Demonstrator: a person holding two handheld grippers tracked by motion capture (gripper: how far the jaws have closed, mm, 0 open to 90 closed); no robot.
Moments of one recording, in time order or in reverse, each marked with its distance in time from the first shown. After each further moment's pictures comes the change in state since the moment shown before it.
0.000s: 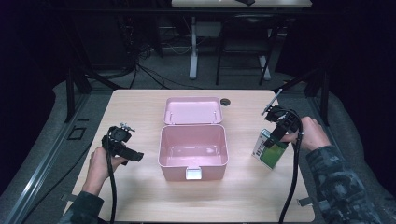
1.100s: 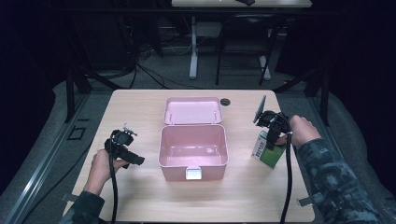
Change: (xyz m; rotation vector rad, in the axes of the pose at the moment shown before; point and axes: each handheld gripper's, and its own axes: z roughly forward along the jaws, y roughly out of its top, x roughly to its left) left arm -0.001 -0.005 0.016 0.056 -0.033 0.026; right arm 0.001 0.019 0.029 0.242 -0.021 -0.053
